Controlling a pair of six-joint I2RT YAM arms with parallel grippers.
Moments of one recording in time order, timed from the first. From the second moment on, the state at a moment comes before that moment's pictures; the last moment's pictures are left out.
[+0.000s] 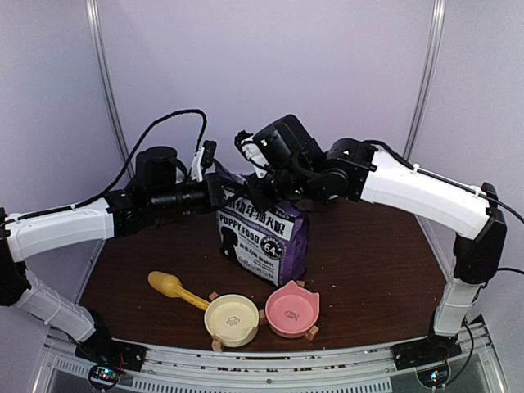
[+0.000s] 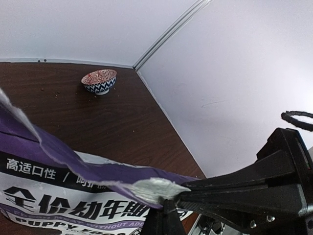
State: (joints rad) left arm -0.78 1.36 1.03 0.12 0.27 -0.71; right arm 1.09 1.82 1.91 -0.72 0.40 0.17
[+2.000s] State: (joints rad) left arm -0.76 1.35 1.00 0.21 0.32 -0.74; right arm 1.07 1.70 1.75 -0.57 0.20 0.29
